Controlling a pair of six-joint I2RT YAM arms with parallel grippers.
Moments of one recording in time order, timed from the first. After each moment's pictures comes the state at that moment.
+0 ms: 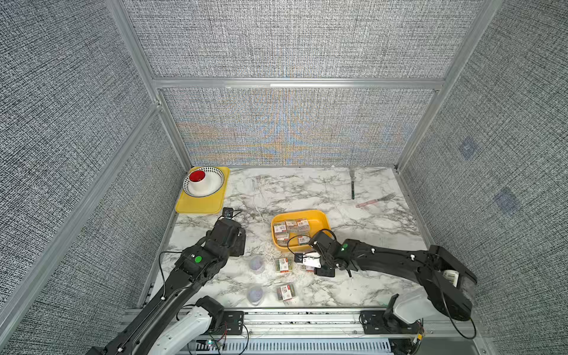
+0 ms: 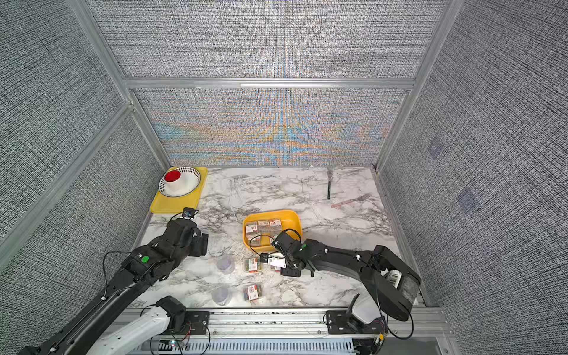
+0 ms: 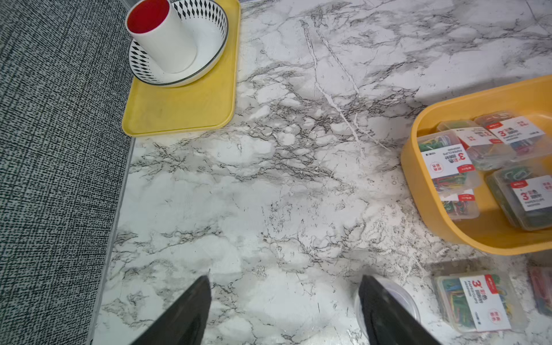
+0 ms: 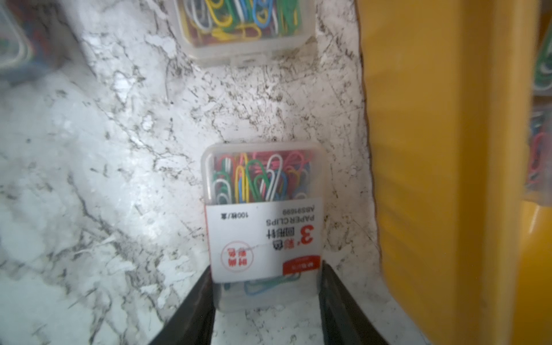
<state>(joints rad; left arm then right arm) -0.57 0.82 0.82 -0.89 -0.41 -0.29 0.92 1.50 0.79 -0.49 0.05 -0.61</state>
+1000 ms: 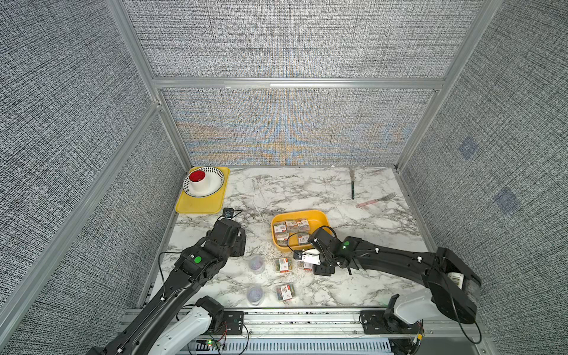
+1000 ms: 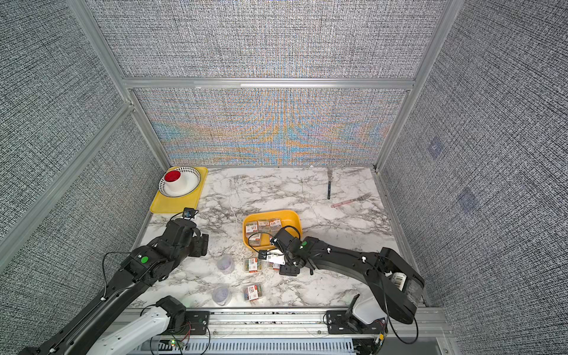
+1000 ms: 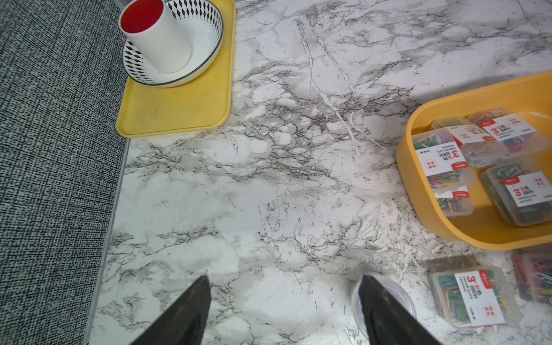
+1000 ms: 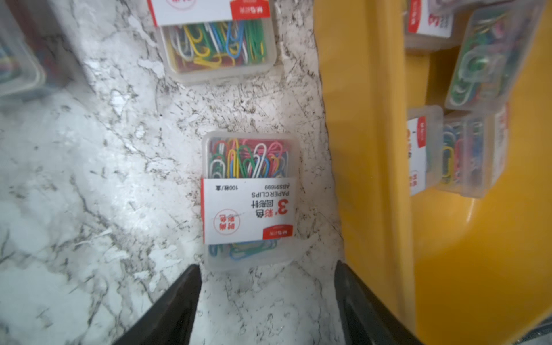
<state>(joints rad) -0.57 0.81 0.82 -0.89 -0.39 -0.28 0.93 1.44 0.85 -0.55 0.11 -0.61</state>
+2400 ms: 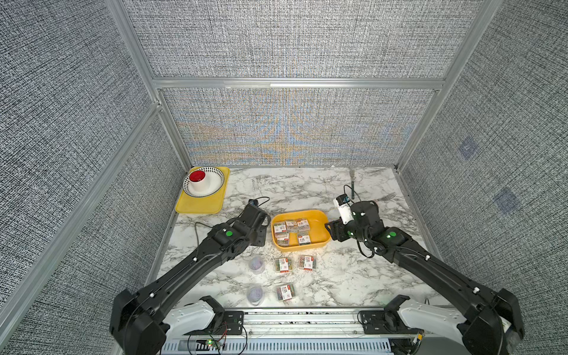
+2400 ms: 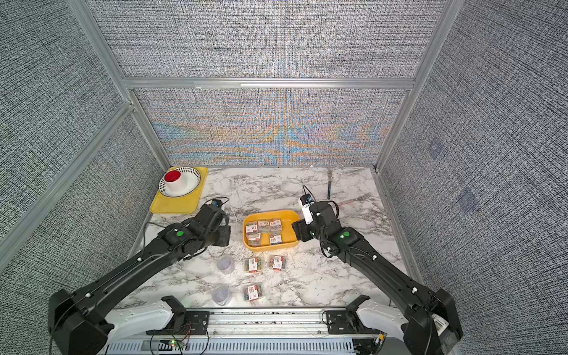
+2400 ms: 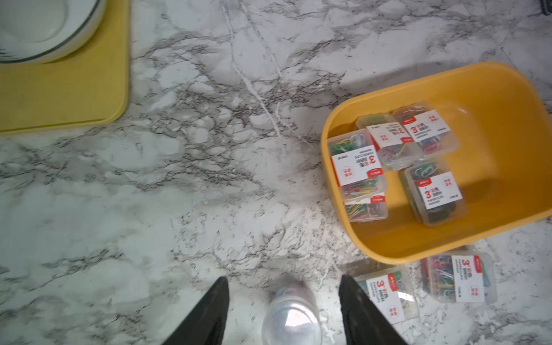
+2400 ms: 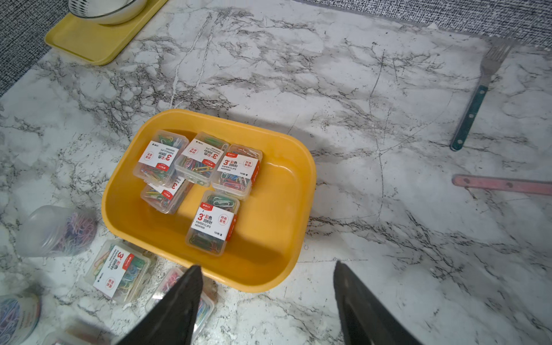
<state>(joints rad) -0.72 1.23 1.01 -0.80 -0.26 -0.45 0.55 1.12 0.85 -0.42 0.02 0.14</state>
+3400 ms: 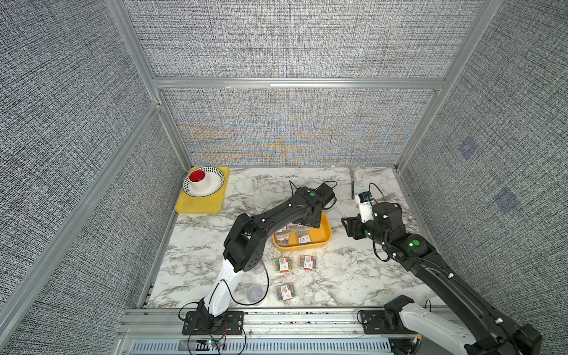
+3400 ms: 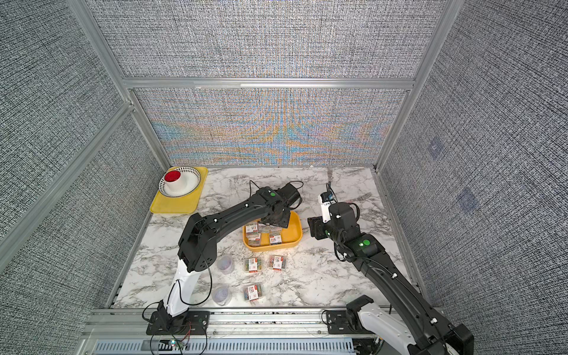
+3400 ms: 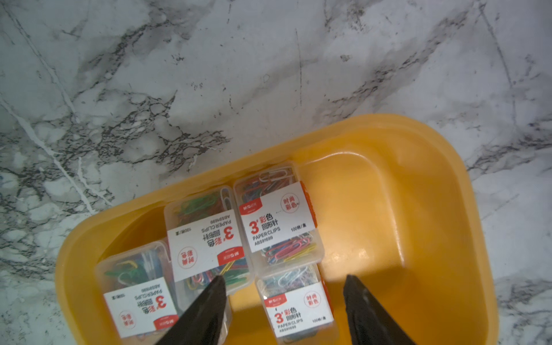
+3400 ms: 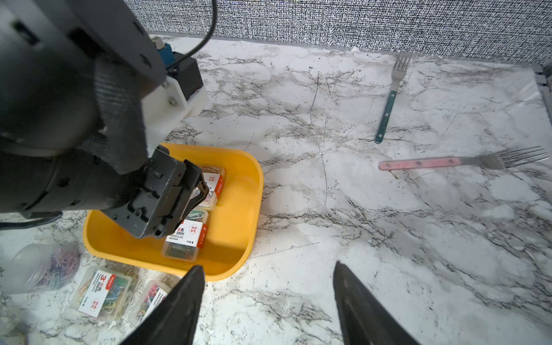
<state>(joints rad) -0.89 2.23 1.99 -1.12 -0.21 -0.63 0.44 0.95 0.83 -0.49 0.05 0.16</state>
